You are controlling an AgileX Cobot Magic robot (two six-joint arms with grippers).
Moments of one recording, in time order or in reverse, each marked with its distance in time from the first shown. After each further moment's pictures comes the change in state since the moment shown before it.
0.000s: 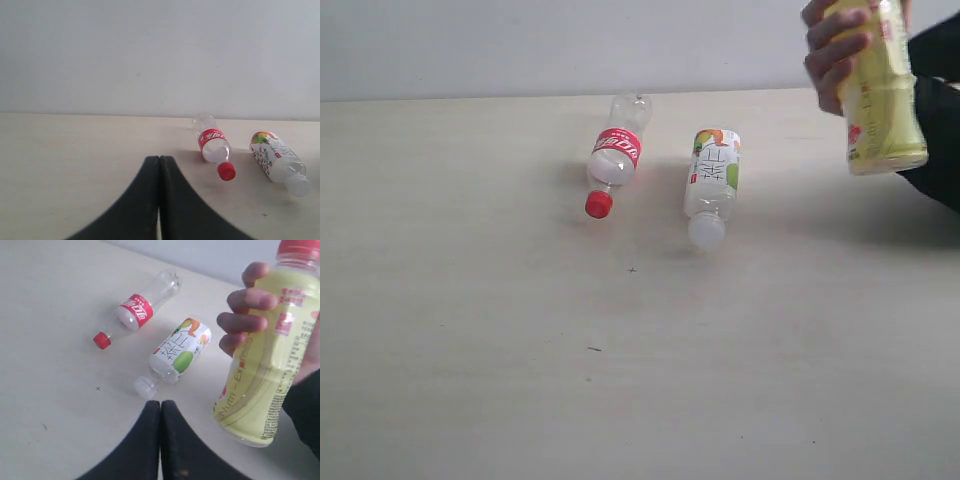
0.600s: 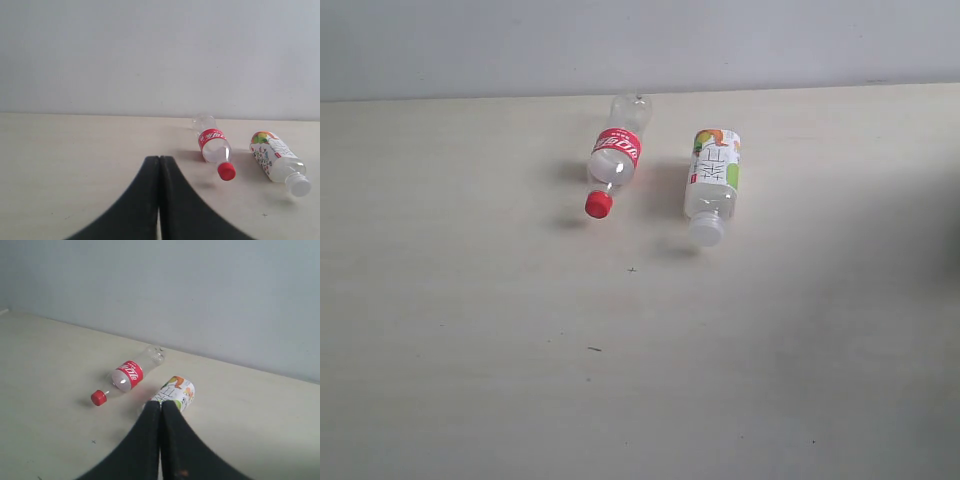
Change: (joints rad) left arm 0.000 0.000 0.000 0.000 0.000 0.000; right arm 0.000 -0.506 0.348 0.073 -0.232 -0.028
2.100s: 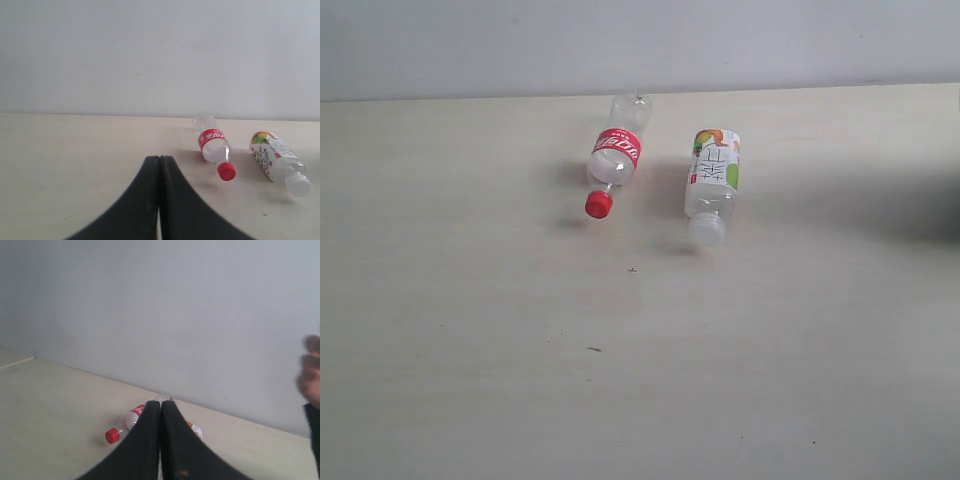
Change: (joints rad) left arm 0.000 0.000 0.000 0.000 0.000 0.000; right arm 0.022 -0.404 0.086 0.013 0.063 -0.010
